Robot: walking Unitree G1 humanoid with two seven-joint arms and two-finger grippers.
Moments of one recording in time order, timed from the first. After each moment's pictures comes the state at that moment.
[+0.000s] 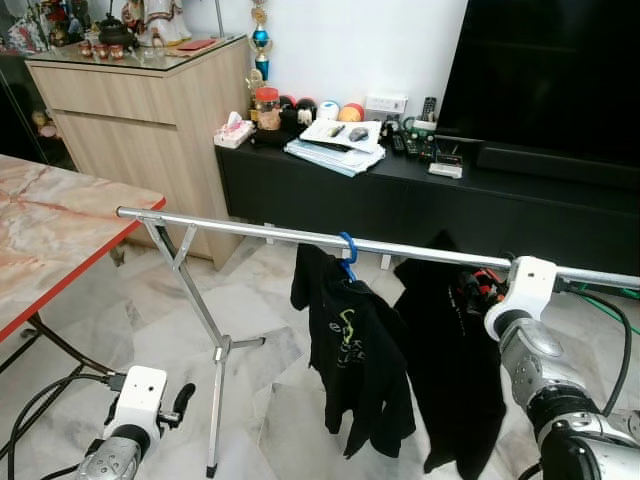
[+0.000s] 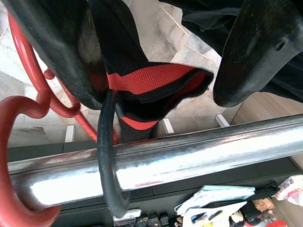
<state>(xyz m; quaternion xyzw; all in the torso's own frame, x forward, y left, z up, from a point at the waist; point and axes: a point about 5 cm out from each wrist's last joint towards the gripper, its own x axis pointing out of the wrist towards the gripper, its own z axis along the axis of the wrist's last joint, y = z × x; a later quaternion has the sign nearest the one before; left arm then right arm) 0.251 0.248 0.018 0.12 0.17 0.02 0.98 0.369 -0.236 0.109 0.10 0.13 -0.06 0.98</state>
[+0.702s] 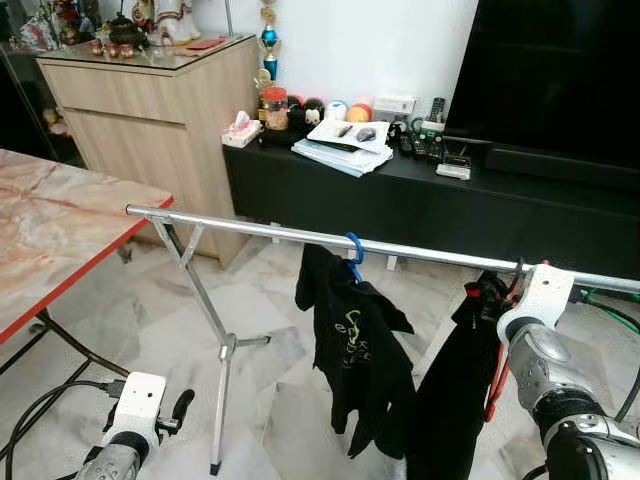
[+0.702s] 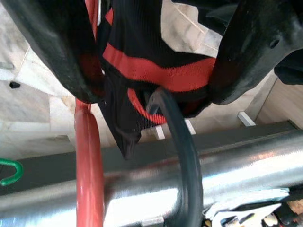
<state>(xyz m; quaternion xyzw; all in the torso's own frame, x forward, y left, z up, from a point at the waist) 0.241 0.249 0.014 0.12 0.18 0.01 0.98 0.361 -0.255 0.099 0.11 0.15 -0.14 0.97</state>
